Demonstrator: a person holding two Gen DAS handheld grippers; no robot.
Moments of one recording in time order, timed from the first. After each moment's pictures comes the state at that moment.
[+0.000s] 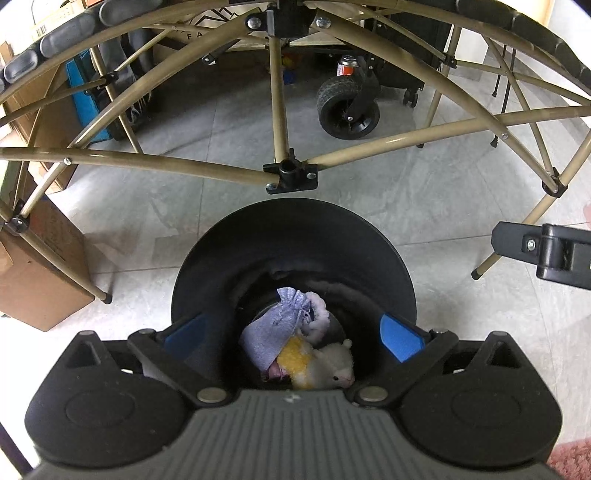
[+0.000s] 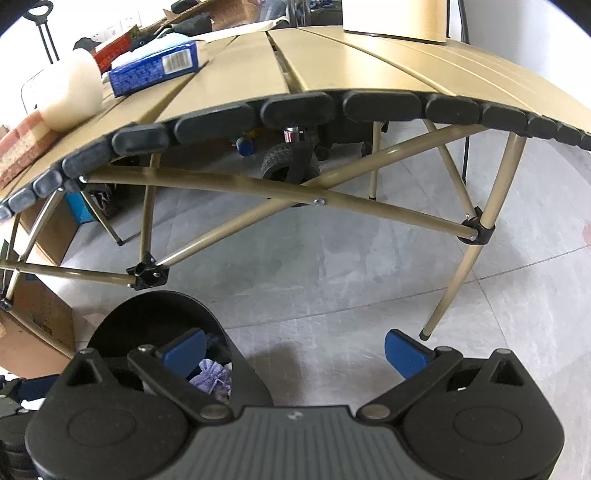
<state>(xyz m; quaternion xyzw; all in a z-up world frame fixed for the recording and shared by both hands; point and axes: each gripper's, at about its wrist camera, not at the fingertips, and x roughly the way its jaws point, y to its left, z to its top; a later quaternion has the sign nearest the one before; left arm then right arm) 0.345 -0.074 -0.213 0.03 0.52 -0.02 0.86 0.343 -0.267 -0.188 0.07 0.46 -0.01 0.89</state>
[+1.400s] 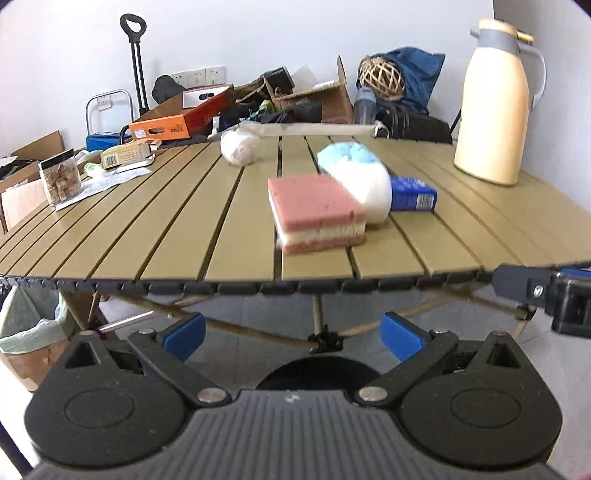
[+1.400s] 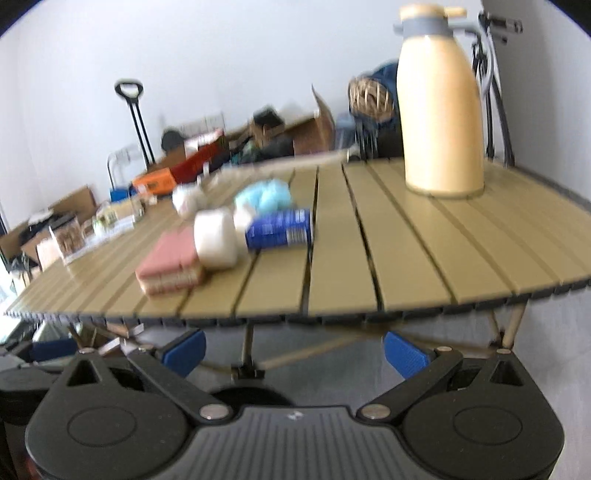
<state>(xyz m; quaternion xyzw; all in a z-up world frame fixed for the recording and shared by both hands) 0.298 -0.046 -0.078 0.01 0.30 0.00 0.95 0.288 -0.256 -0.070 0.08 0.26 0.08 0.96</state>
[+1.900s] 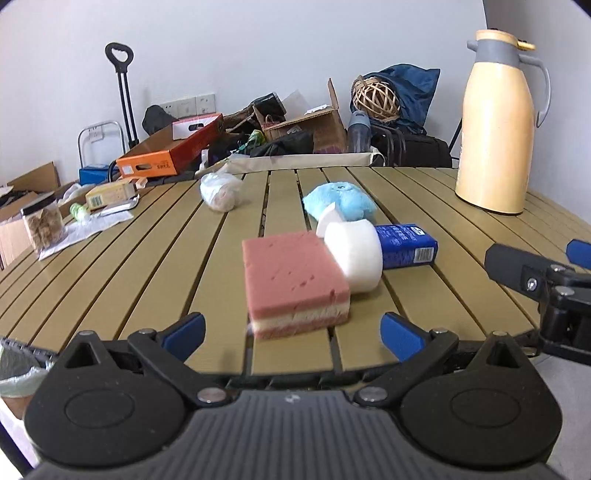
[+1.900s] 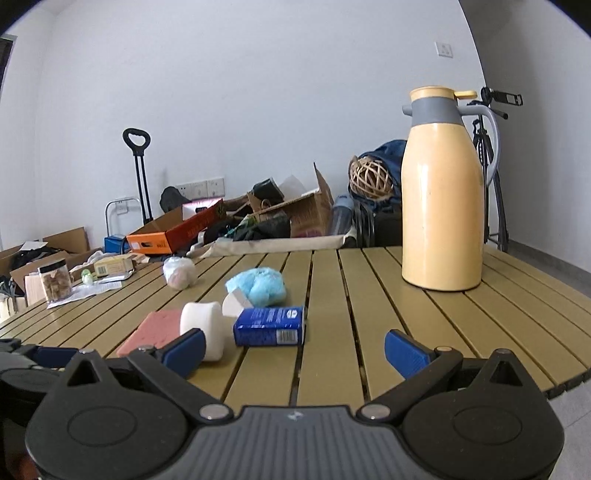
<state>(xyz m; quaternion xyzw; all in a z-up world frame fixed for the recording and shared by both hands) 0.351 -0.076 -0.067 0.04 0.26 0.01 0.96 0.320 -0.253 -0.053 0.04 0.15 0.07 0.99</state>
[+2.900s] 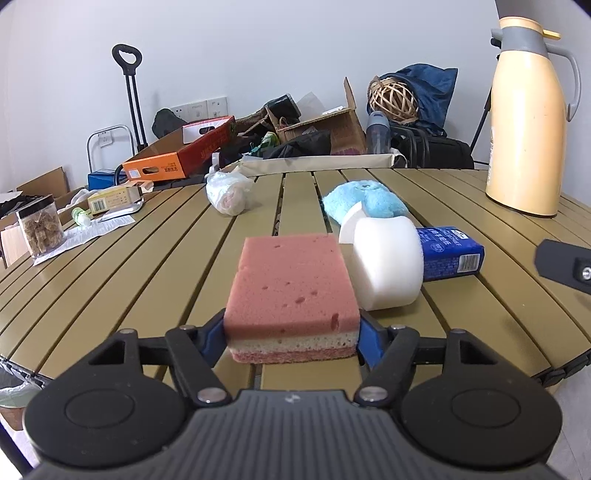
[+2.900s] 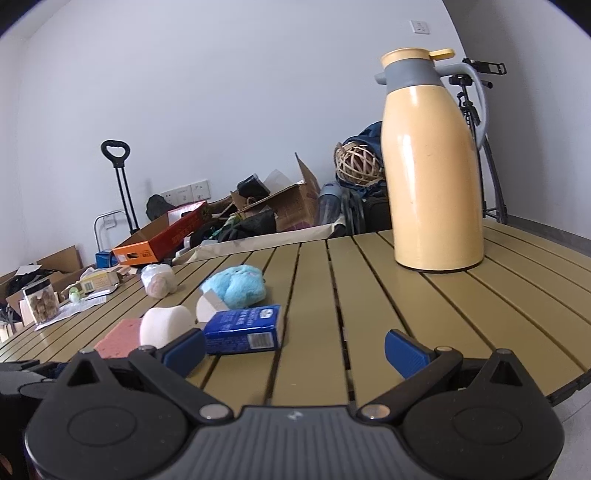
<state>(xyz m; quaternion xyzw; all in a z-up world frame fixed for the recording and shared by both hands) 0.389 -0.067 -0.090 0.05 0.25 0.03 0.97 0.357 -0.270 -0.079 0.09 0.16 0.07 0.98</state>
